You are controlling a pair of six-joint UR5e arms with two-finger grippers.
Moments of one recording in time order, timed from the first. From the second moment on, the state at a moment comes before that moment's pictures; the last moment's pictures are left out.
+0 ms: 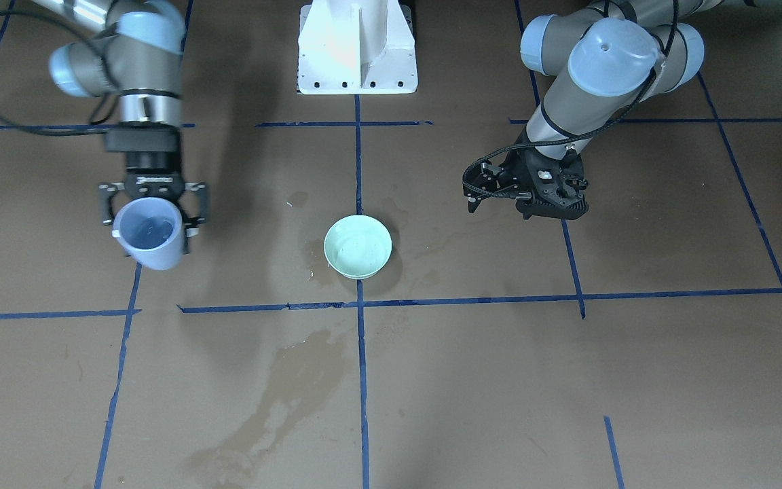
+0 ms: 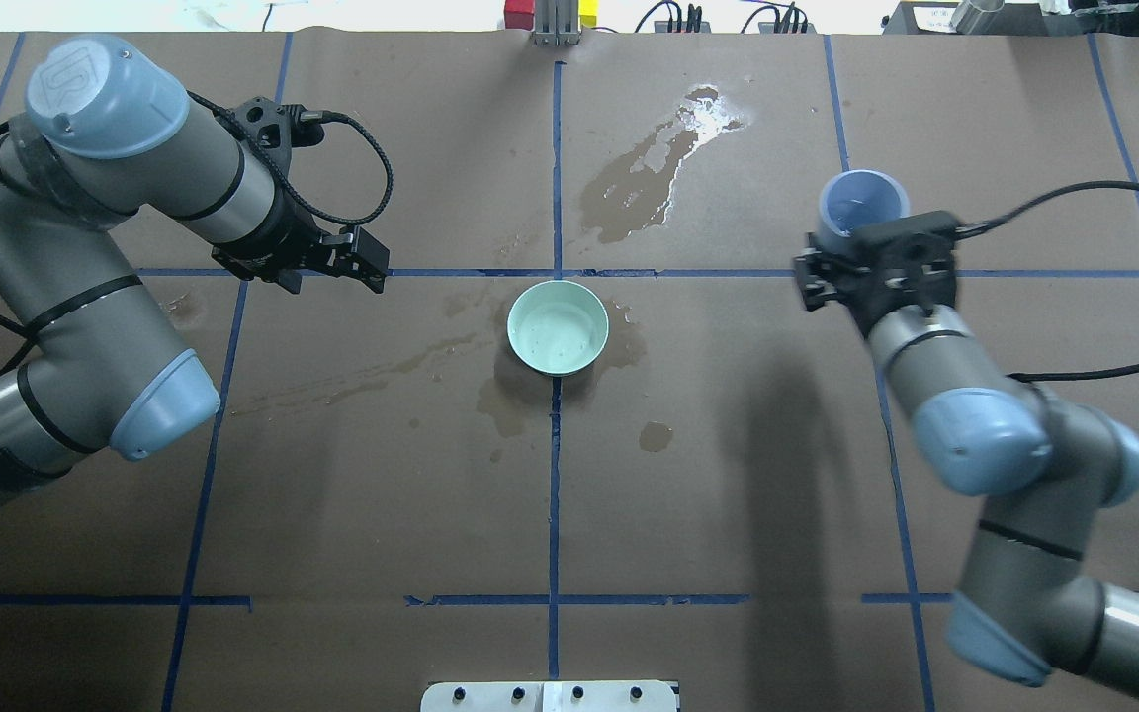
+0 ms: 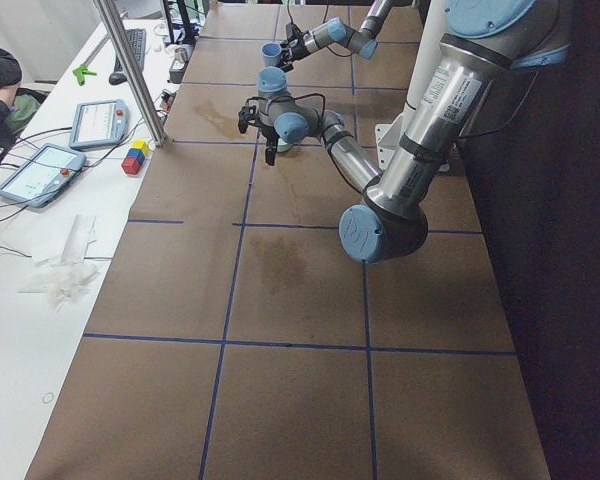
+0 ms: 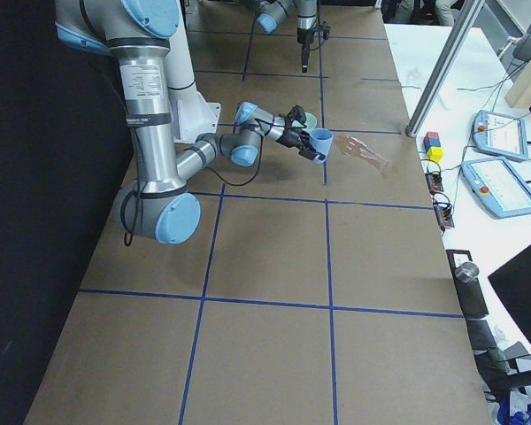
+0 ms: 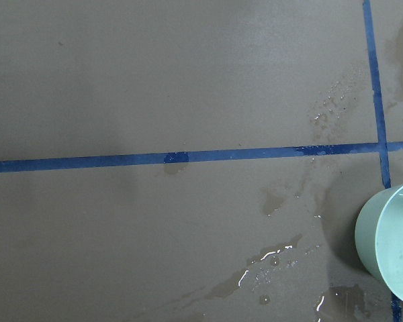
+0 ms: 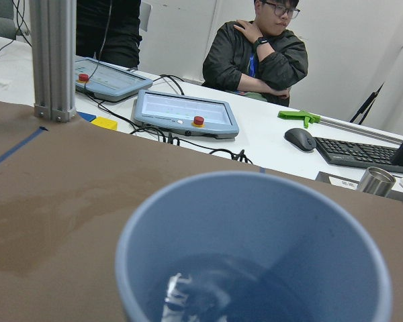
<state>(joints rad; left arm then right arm) -0.79 -2.07 -1.78 -1.73 -2.12 -1.02 0.50 -1.49 1.83 -0.81 0.93 0.89</state>
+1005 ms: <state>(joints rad) -0.79 -2.07 -1.79 -1.72 -2.12 -1.02 0.56 -1.73 1.52 -0.16 1.00 0.87</state>
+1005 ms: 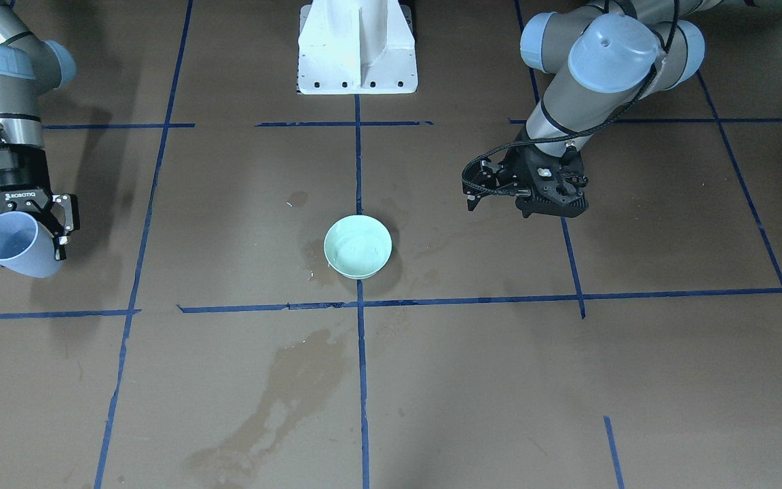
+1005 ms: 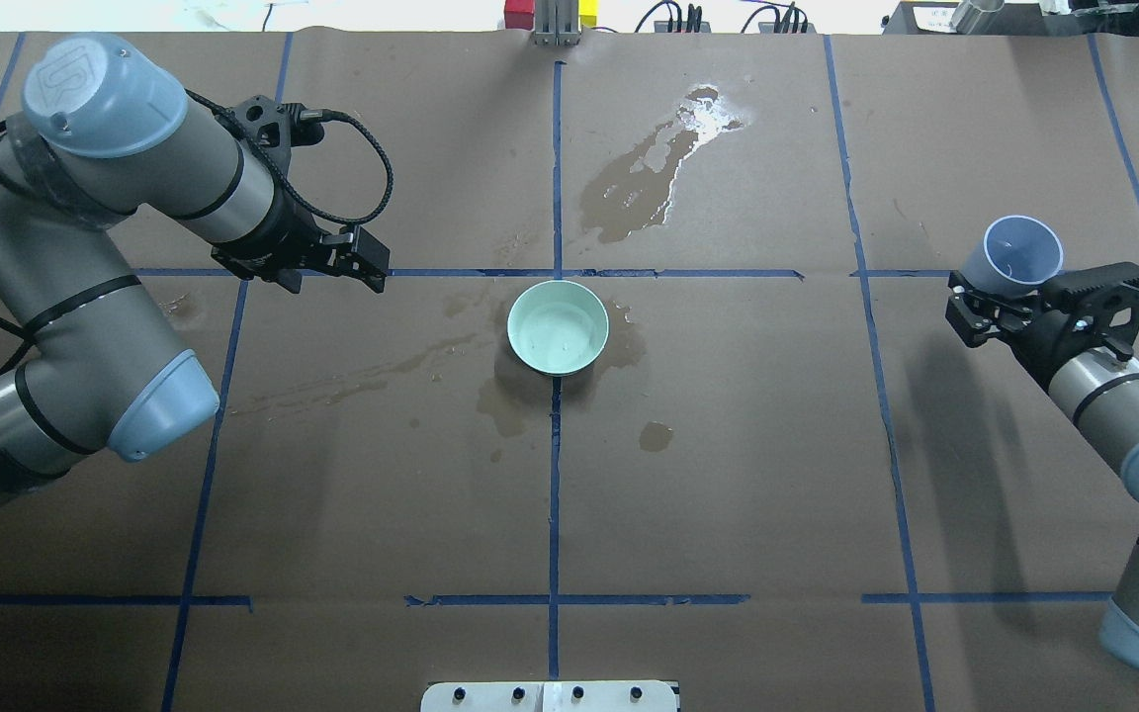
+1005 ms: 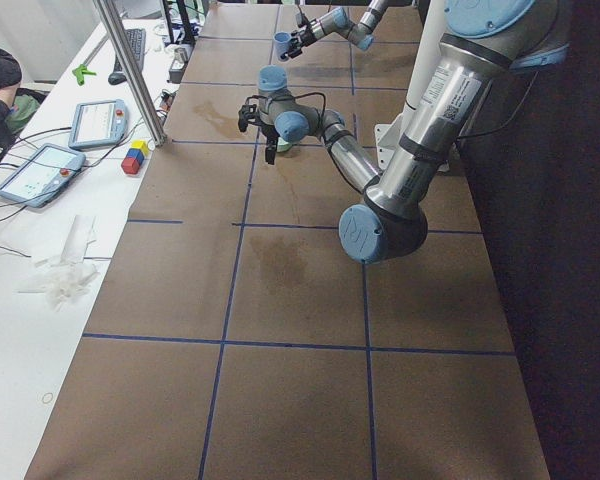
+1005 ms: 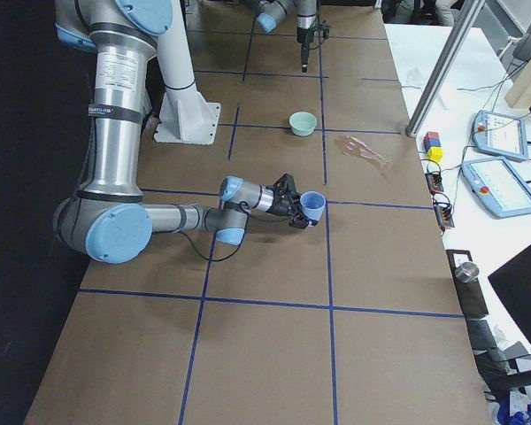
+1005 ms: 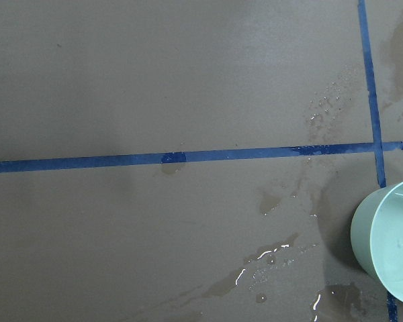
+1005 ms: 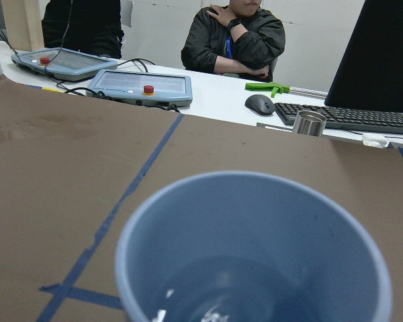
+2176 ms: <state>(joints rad) -0.79 -2.07 -1.79 -1.72 -2.12 -1.02 0.53 -1.75 1.43 -0.10 1.00 0.88</state>
